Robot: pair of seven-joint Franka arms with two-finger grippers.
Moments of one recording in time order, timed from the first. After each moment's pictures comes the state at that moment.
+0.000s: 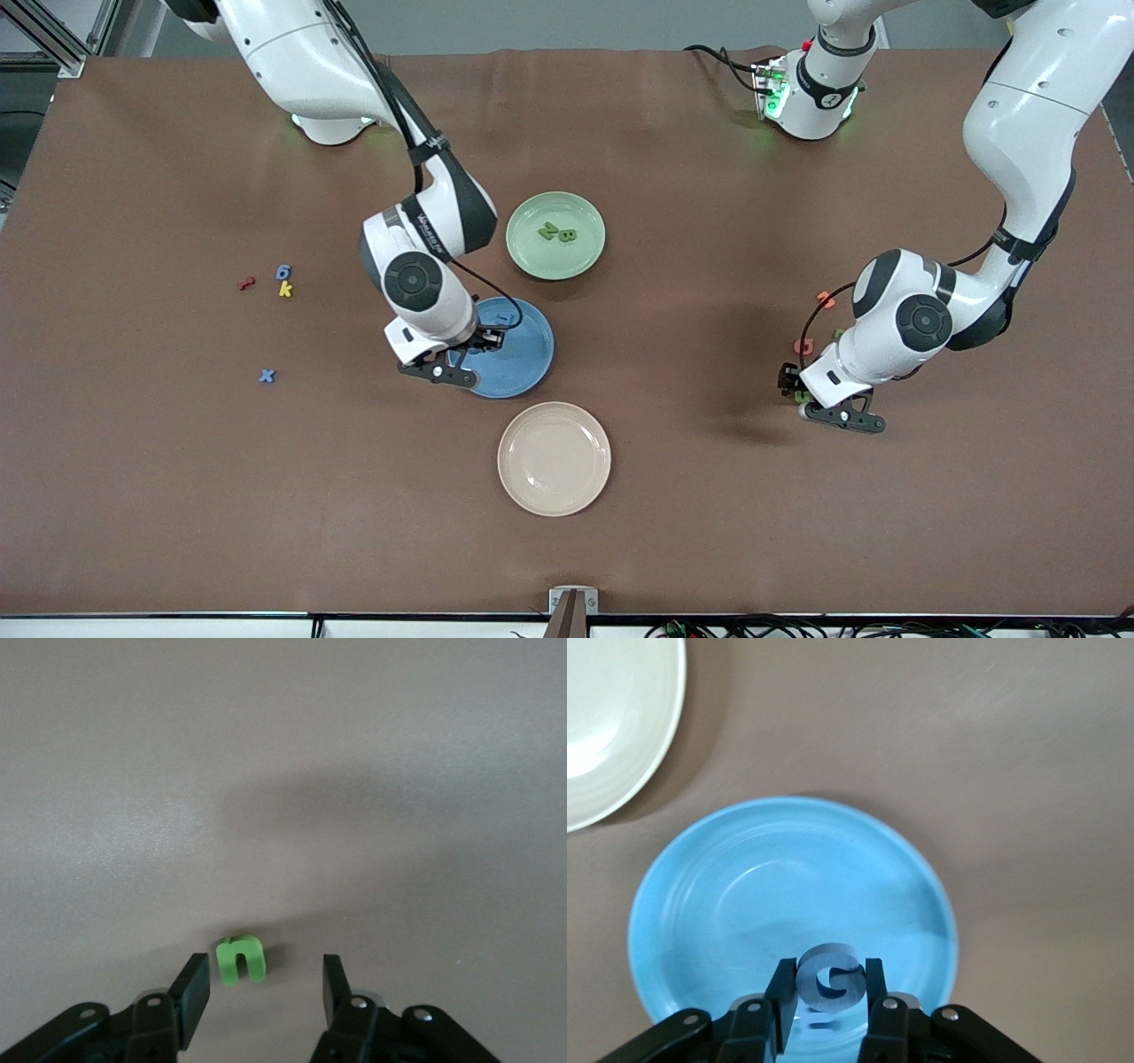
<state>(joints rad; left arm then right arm) 0.39 0.68 -0.59 -1.86 0.46 2.45 -0.22 0.63 0.63 -0.07 -1.63 0.14 2.19 0.71</state>
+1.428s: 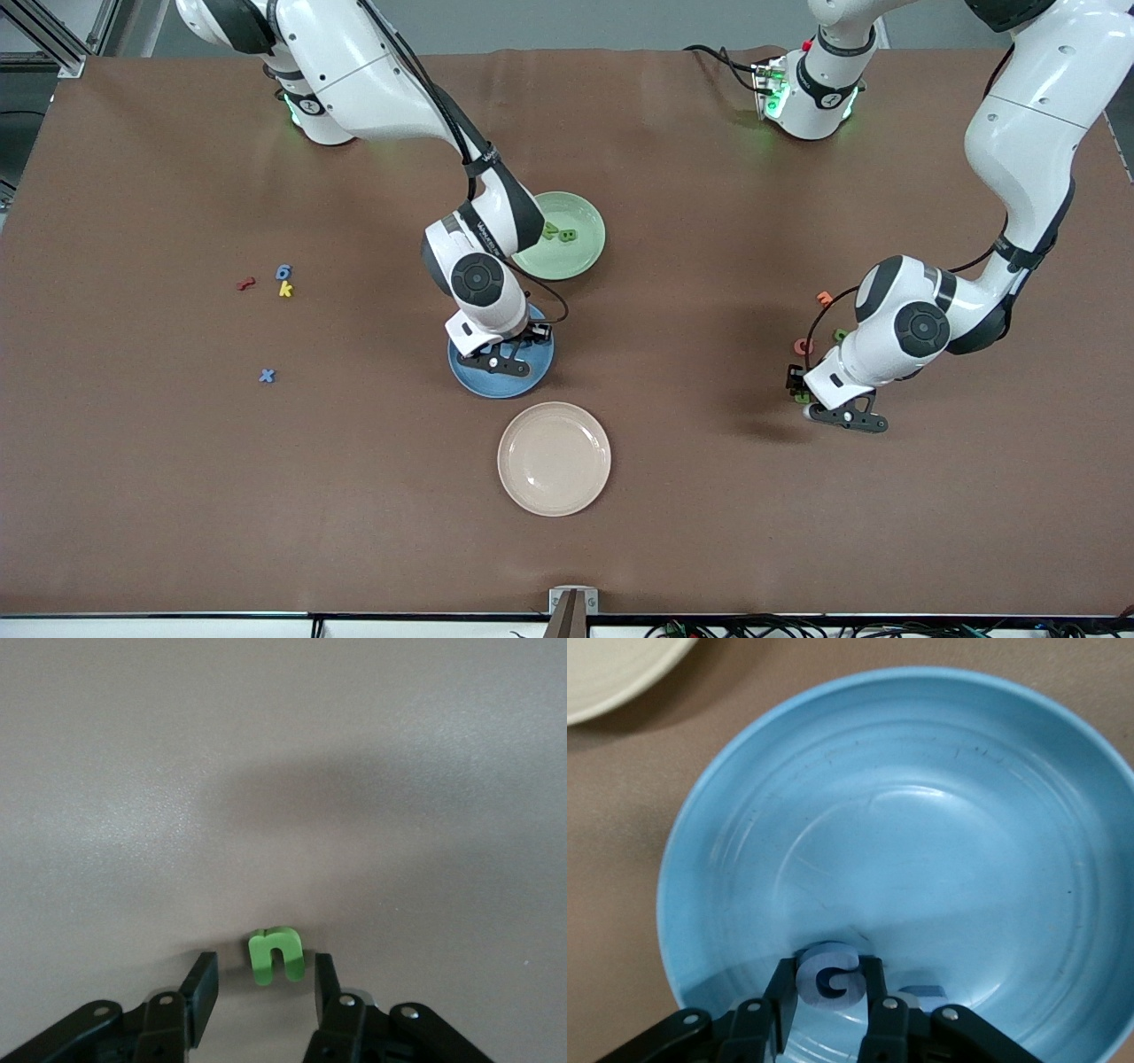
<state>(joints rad) 0.40 0.71 -0.57 -1.86 0.51 2.45 -0.25 0.72 0.74 -0.07 -1.61 0.20 2.30 0.73</state>
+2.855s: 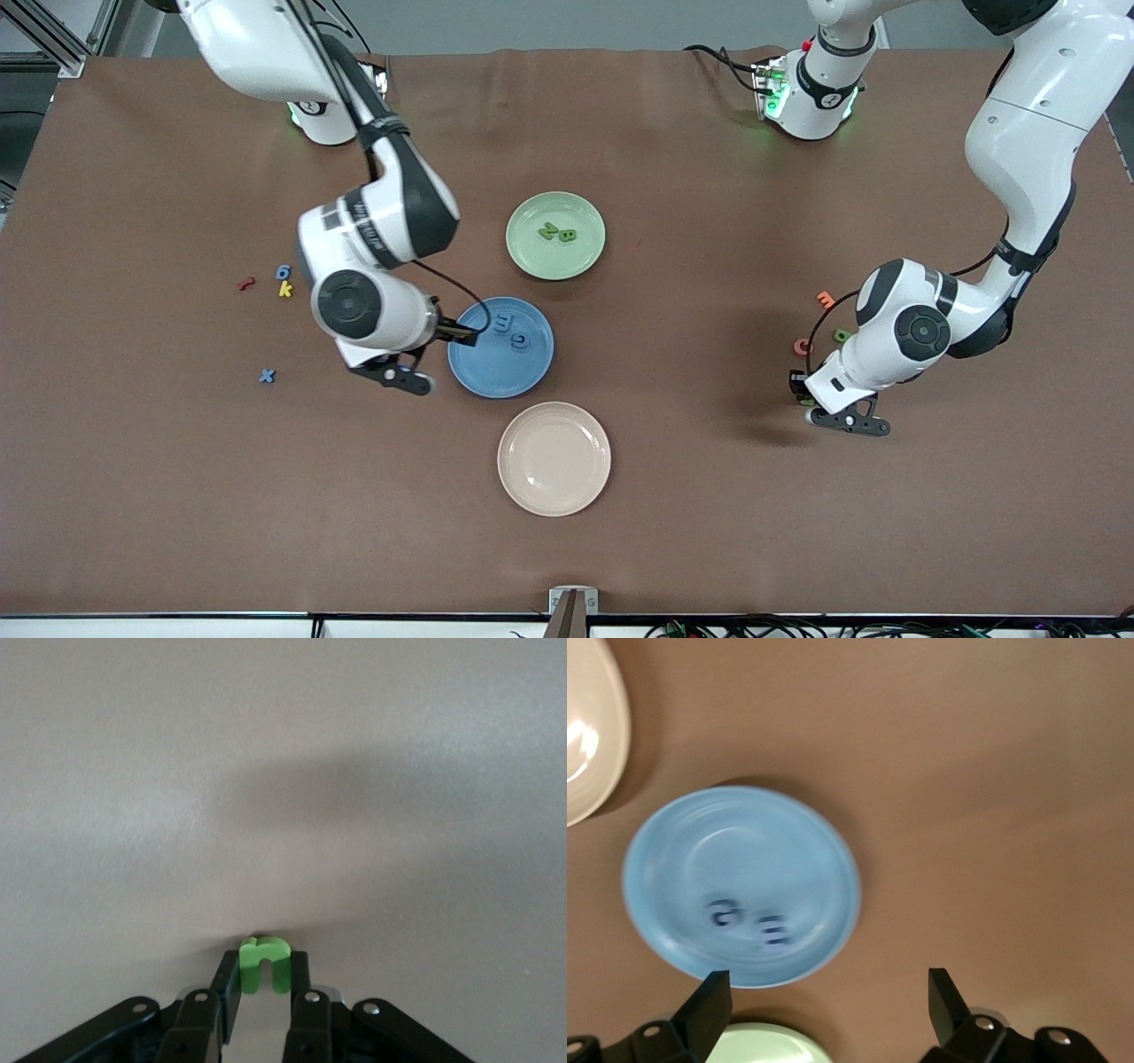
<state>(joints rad) 0.39 0.71 -0.59 -1.84 0.52 2.39 -0.30 0.49 0.54 -0.11 -1.47 0.20 1.76 0.65</state>
